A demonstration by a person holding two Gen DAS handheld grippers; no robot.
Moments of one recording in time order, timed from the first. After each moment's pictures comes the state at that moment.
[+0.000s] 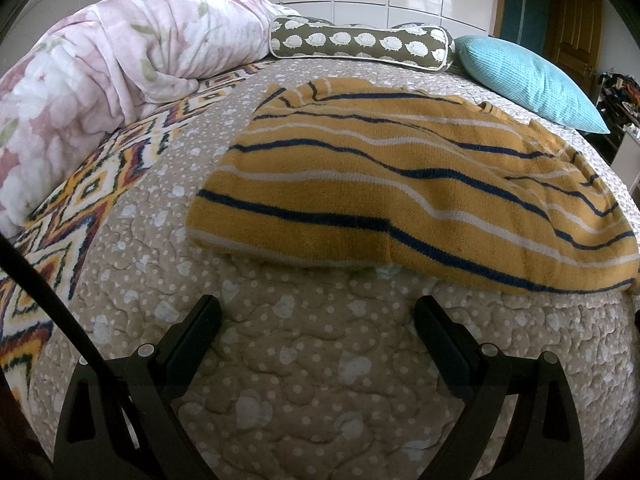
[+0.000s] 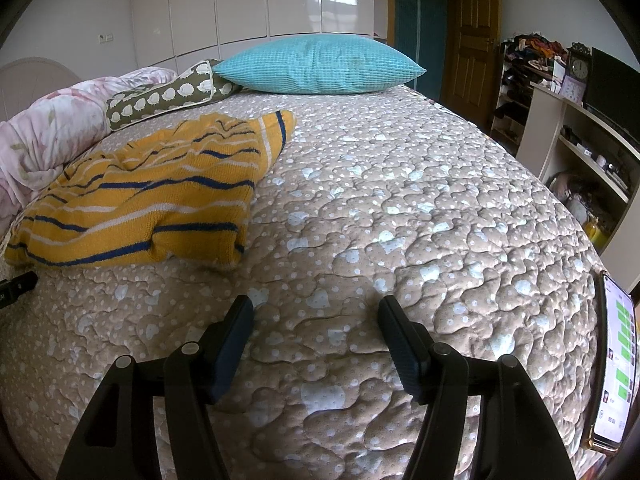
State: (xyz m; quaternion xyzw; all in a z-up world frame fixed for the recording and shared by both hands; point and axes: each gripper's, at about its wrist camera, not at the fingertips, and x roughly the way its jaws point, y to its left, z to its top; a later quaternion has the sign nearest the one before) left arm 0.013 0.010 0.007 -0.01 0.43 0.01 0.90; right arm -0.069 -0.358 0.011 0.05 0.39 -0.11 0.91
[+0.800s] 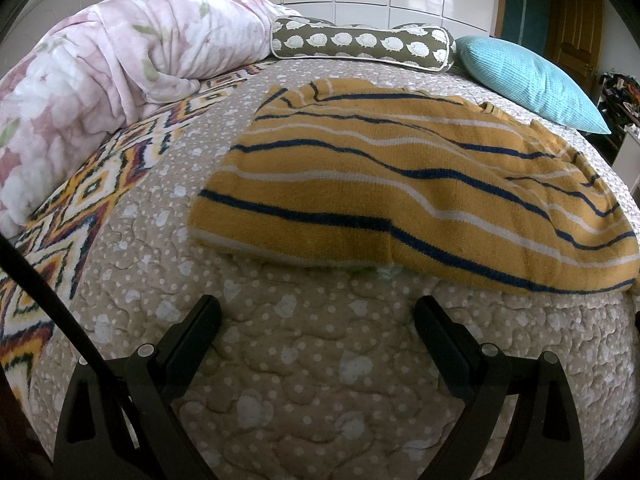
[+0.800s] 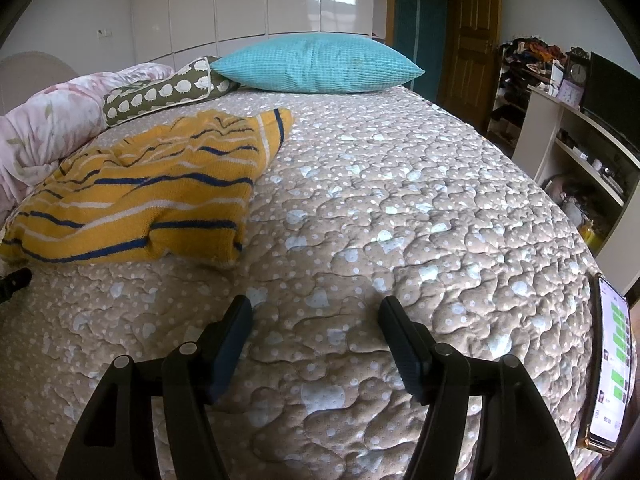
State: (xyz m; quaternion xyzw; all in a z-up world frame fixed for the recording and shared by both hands) left arm 0.013 0.010 0.006 -0.01 0.43 0.01 0.90; right arm -0.067 -0.362 0.009 0.04 0.39 -0.11 0.91
